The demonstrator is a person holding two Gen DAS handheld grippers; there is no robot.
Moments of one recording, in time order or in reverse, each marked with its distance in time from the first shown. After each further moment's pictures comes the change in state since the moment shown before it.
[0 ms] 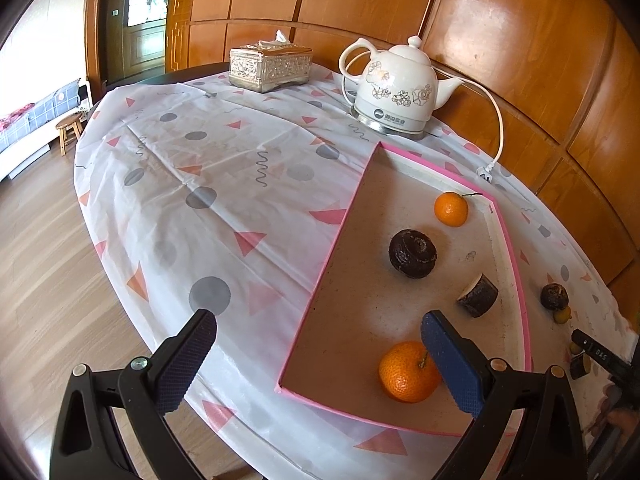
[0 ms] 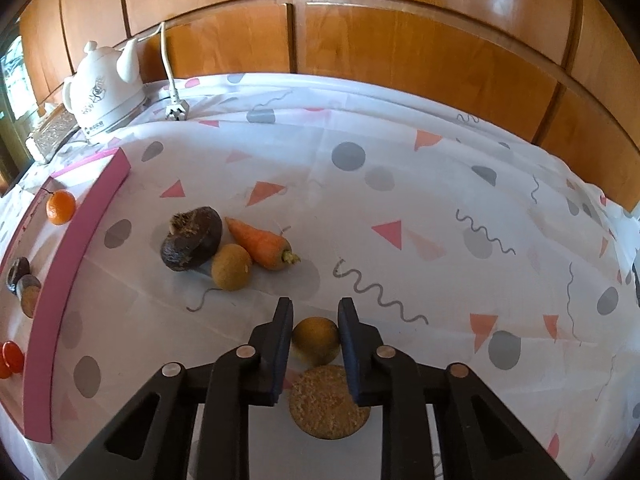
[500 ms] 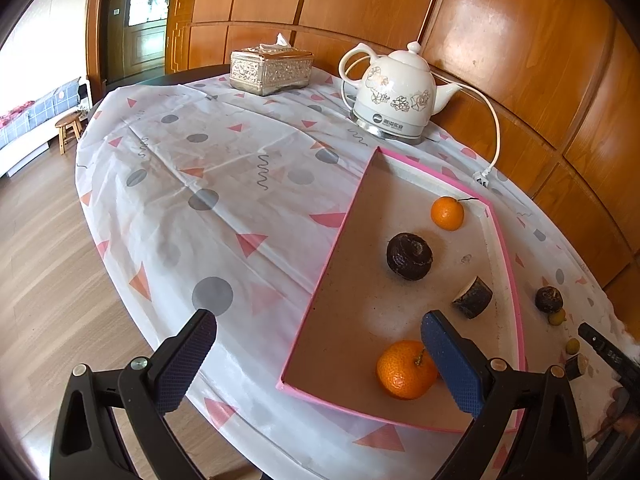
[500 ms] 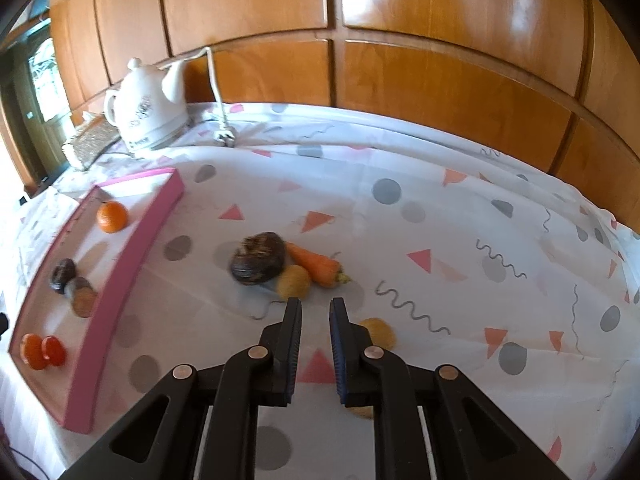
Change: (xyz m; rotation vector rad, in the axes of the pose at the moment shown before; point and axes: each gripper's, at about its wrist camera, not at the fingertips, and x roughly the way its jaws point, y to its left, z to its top) left arm -0.006 0.001 0.000 -0.008 -0.012 -0.013; right arm -0.037 0.022 0.001 -0.041 -0.083 0.101
